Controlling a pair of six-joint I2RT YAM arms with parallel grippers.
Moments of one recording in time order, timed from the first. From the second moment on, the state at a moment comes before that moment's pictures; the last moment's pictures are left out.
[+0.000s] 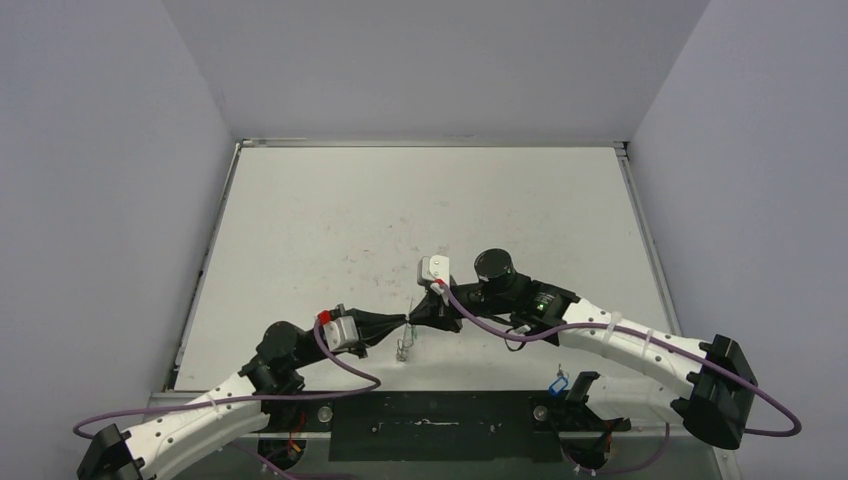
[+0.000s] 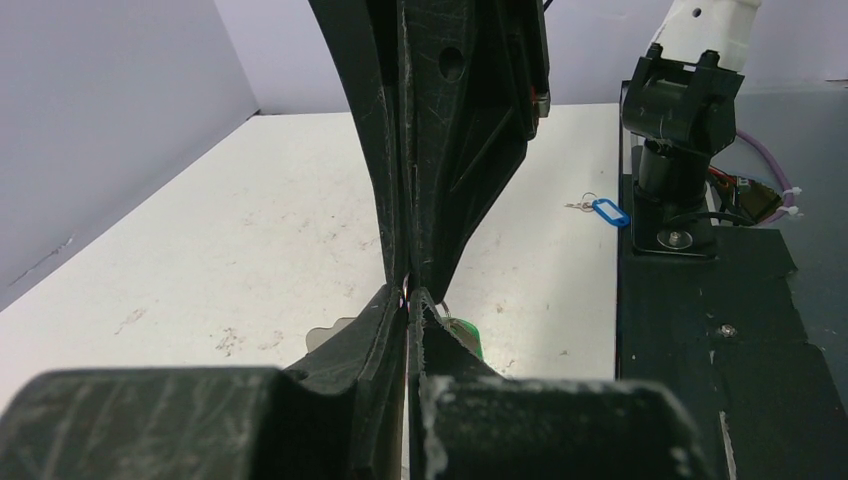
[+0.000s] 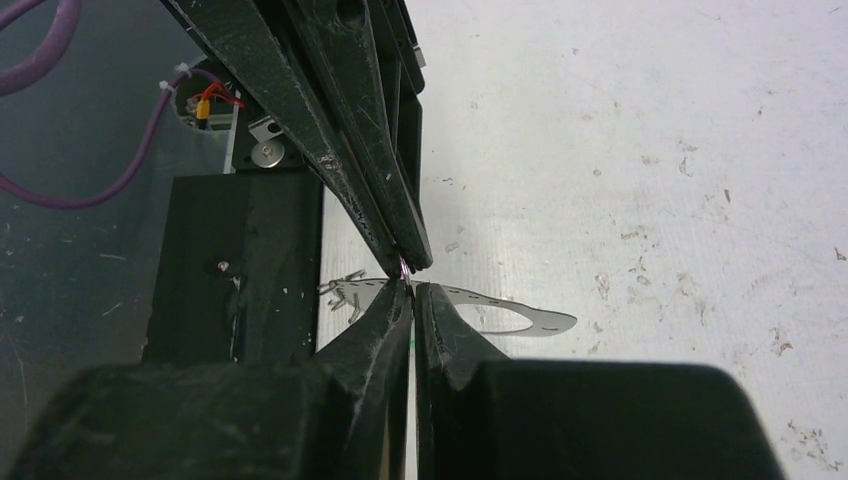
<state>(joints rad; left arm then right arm) -0.88 0.49 0.10 0.60 0.40 0.06 0.96 1.14 0.78 -0.03 -0.57 -0.17</state>
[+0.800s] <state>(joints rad) -0.88 0.50 0.24 0.22 0.40 0.19 1.04 1.32 1.11 -0.56 -0.38 -0.22</state>
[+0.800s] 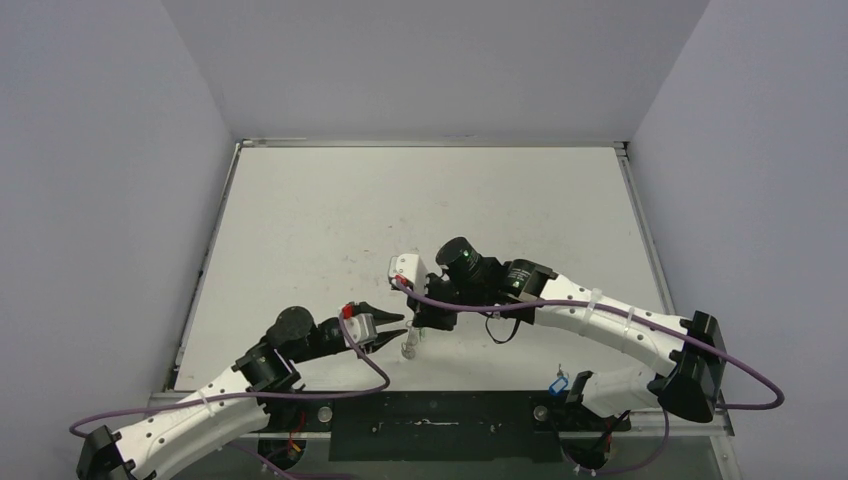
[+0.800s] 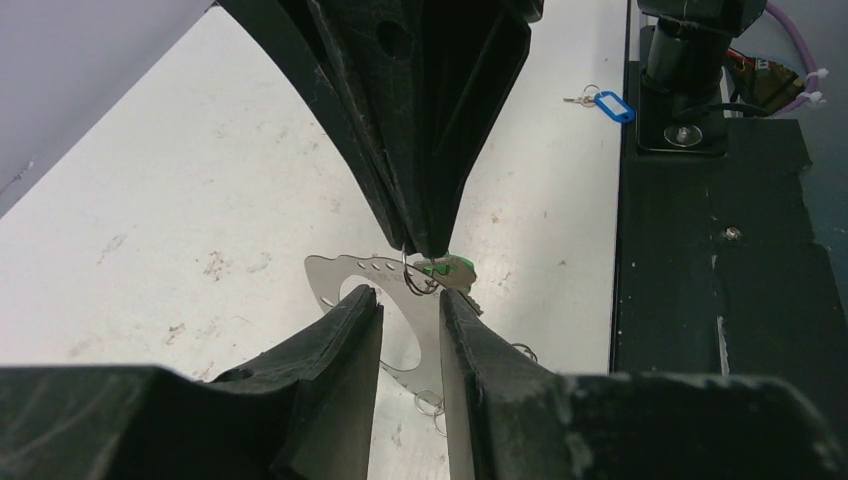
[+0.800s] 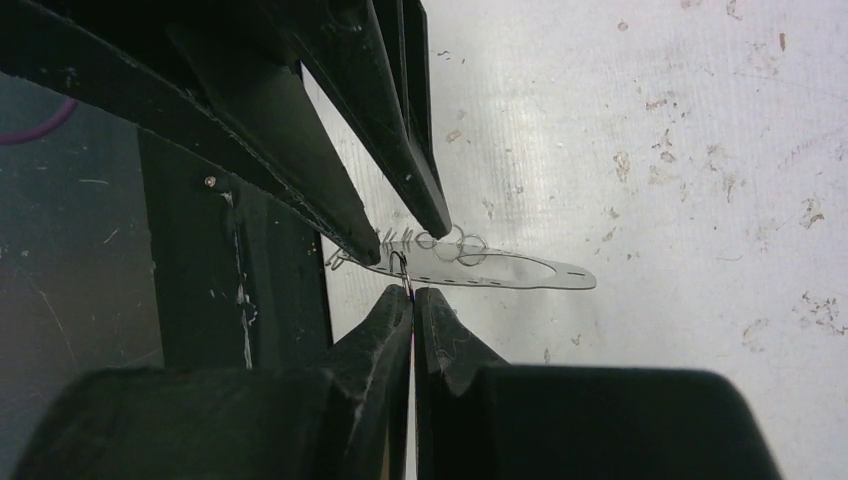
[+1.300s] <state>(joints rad) -0.88 0.57 0.24 0.26 0.43 0.18 1.06 1.32 1.13 -0.57 -0.37 -0.21</state>
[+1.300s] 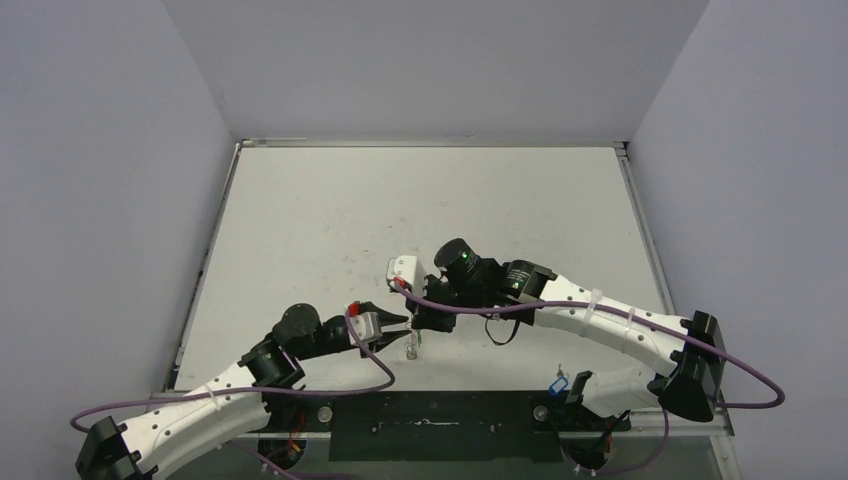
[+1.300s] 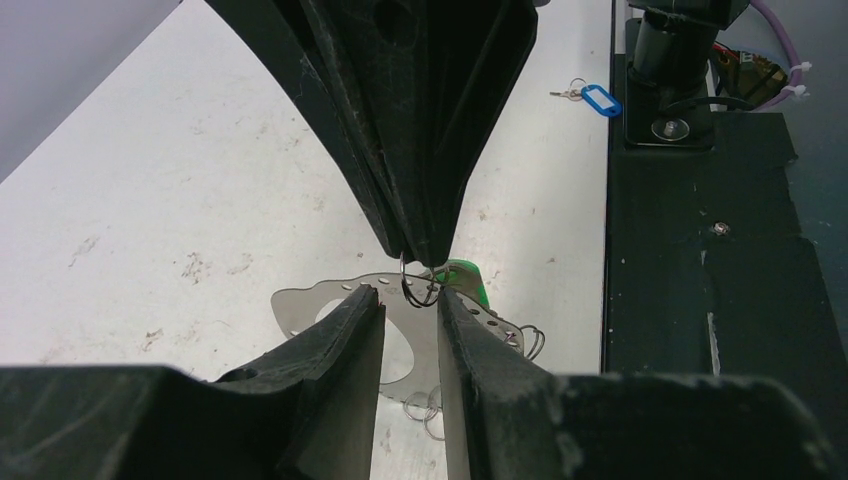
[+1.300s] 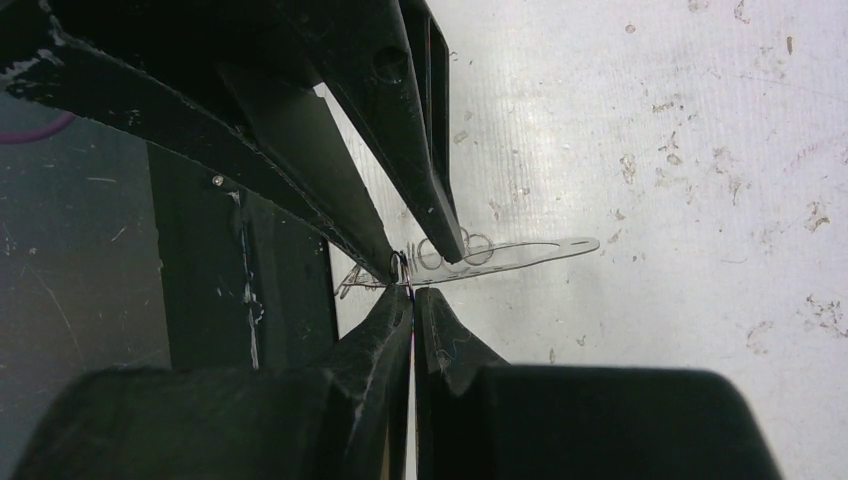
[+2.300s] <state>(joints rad) -0.88 0.54 0.17 0.41 0.43 0.14 1.04 1.15 0.95 -0.39 -0.36 -0.21</state>
